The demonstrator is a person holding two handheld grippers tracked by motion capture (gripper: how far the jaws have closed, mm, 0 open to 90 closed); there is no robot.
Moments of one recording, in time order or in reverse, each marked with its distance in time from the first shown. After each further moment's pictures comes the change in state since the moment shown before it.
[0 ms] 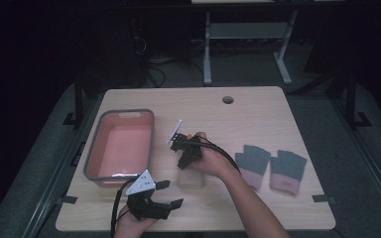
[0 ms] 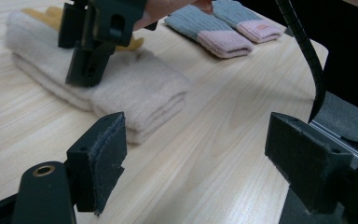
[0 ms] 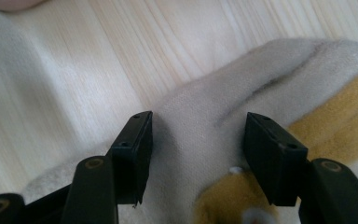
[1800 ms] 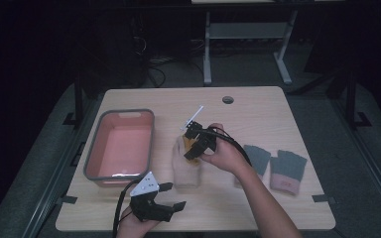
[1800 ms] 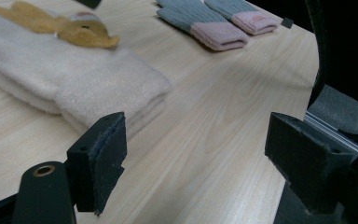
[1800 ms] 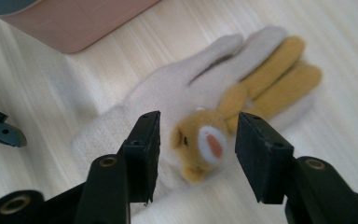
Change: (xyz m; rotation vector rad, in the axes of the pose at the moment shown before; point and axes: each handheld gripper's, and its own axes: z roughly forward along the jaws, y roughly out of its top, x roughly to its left) left arm -0.005 -0.002 0.006 0.029 -0.011 0.016; right arm -0.020 -0.022 -0.055 -0.150 0.085 0.097
